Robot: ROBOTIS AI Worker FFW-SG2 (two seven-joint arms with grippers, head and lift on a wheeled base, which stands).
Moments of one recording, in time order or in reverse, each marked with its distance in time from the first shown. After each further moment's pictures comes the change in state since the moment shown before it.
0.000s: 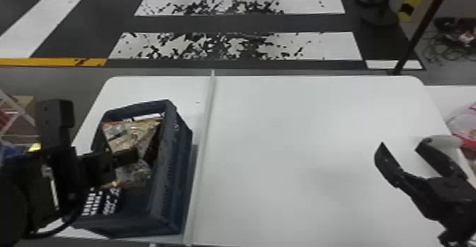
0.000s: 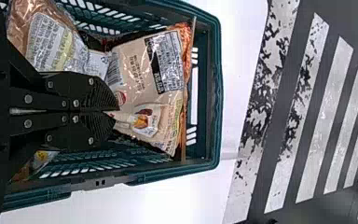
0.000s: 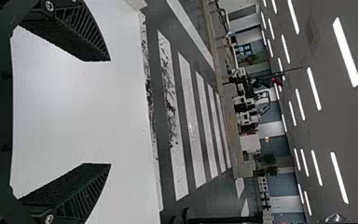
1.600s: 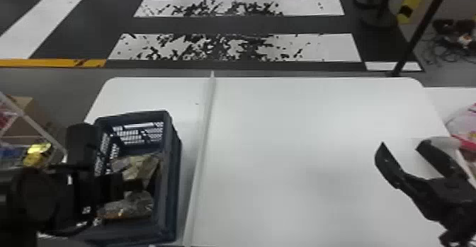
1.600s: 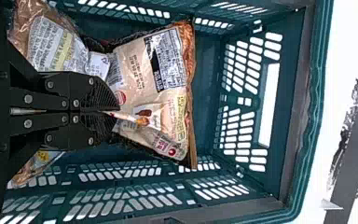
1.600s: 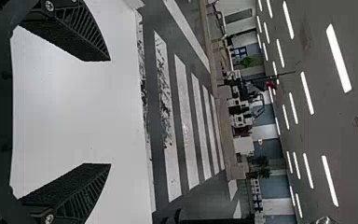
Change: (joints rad) left arm -0.053 0.049 -0.048 0.268 -0.002 0.039 0.058; right arm -0.002 -0.016 0.008 0.020 0.003 -0.049 0.003
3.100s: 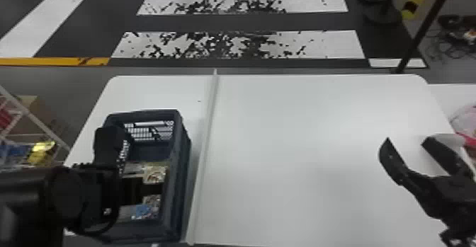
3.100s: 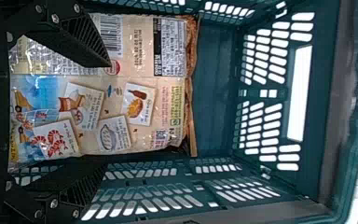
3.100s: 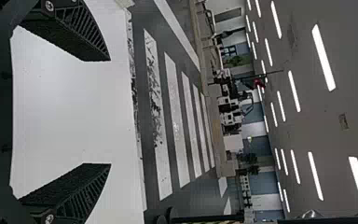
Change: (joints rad) left arm 0.002 0.007 -0.104 0.038 0.028 0.000 0.112; right arm 0.003 0.020 0.006 0.024 0.007 -0.075 0.001
